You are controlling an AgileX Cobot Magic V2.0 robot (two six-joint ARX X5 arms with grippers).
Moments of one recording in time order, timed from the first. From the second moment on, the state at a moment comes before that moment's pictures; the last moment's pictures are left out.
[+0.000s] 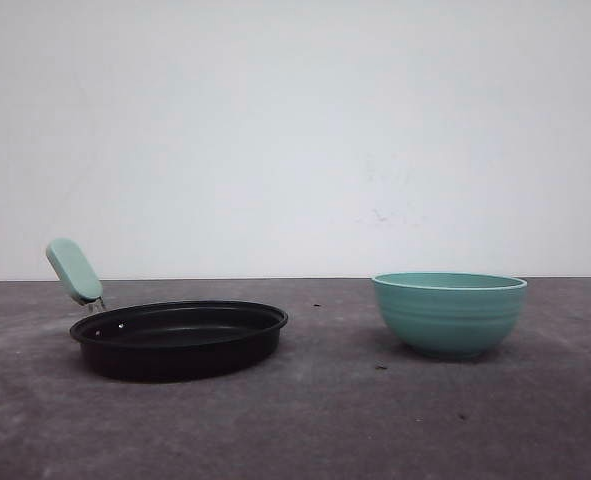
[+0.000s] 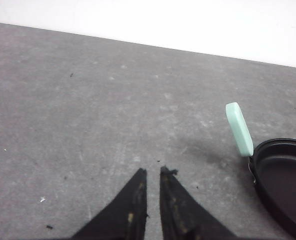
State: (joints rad) left arm 0.02 0.00 0.04 -0.20 0.03 -0.13; right arm 0.02 0.00 0.06 -0.28 -0.16 0.09
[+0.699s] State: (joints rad) left arm 0.02 0.00 0.04 -0.20 0.03 -0.13; right arm 0.02 0.00 0.06 -0.25 -0.16 0.09
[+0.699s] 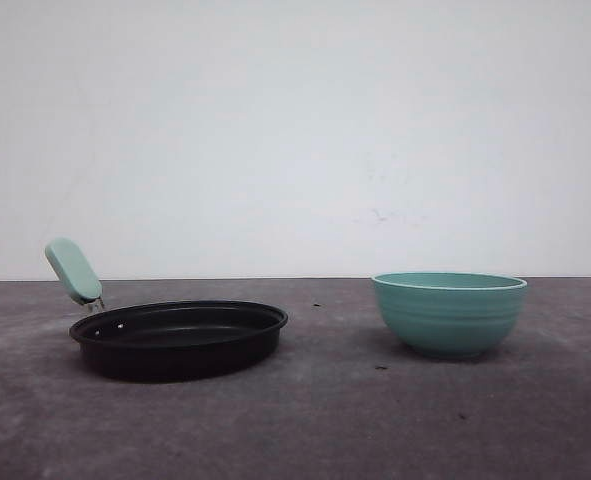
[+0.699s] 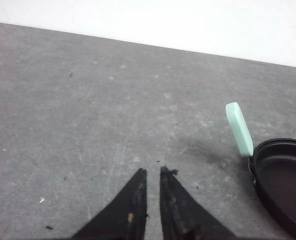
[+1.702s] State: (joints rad) left arm 0.01 0.04 0.18 -0.33 0.38 -0.56; right arm 0.02 0.01 0.21 -0.15 -0.29 0.47
